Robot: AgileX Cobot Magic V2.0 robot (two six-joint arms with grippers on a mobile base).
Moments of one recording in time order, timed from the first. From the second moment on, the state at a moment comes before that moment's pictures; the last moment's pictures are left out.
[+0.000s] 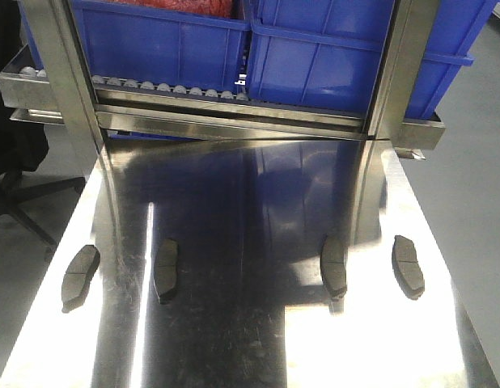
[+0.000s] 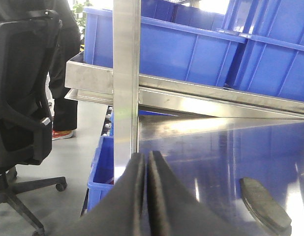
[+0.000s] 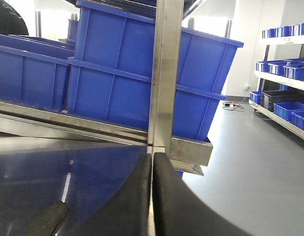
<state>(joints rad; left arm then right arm) -0.02 -0.01 0.03 0.04 0.09 -0.14 0.02 -0.02 0.03 -0.02 -0.01 -0.08</state>
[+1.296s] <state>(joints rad) -0.02 0.18 -0.22 0.04 0.19 -0.14 0.02 -0.02 0.03 -0.02 -0.01 -0.08</state>
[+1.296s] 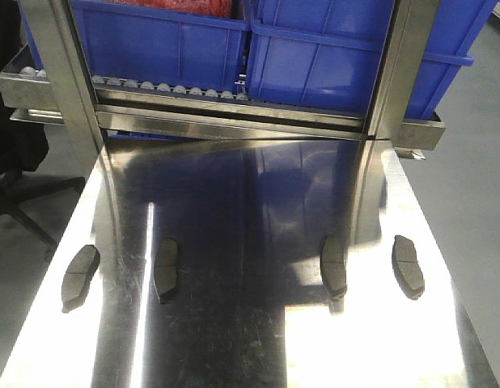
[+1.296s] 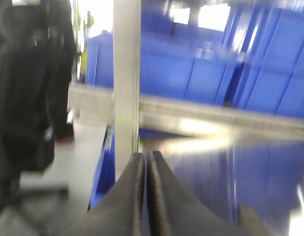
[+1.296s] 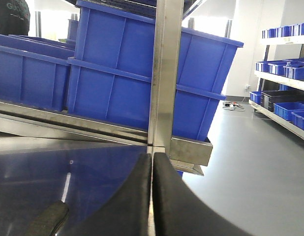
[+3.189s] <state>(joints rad) -0.02 0.85 -0.66 -0.05 0.66 -0.05 0.02 -0.02 0.03 -0.02 -0.01 -0.08</state>
